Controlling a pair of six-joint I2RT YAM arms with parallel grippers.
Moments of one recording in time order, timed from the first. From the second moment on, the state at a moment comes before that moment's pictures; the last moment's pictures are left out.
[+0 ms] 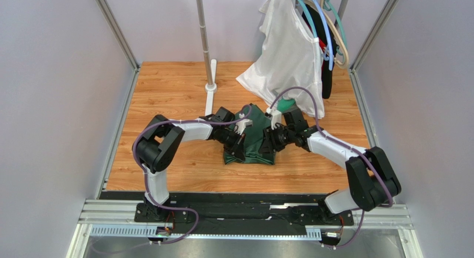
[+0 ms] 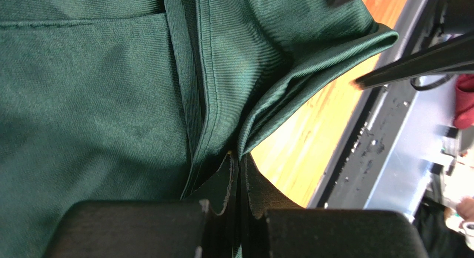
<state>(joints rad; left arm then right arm) -0.64 1.89 1.03 -0.25 0.74 -0.07 0.46 1.46 0.75 -0.19 -0.58 0.13</state>
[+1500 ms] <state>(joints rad) -0.60 1.96 1.05 -0.30 0.88 -0.12 0.68 1.60 0.83 -0.26 -0.37 0.00</state>
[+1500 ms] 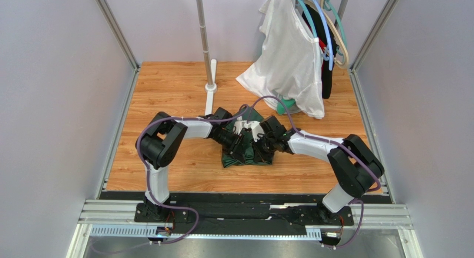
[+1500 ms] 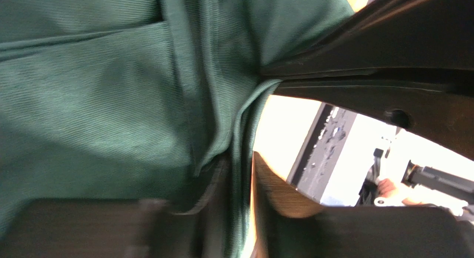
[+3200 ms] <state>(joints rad) -0.69 1.23 0.49 0.07 0.26 -0.18 0.61 1.67 0.88 -0.27 -0.50 0.01</state>
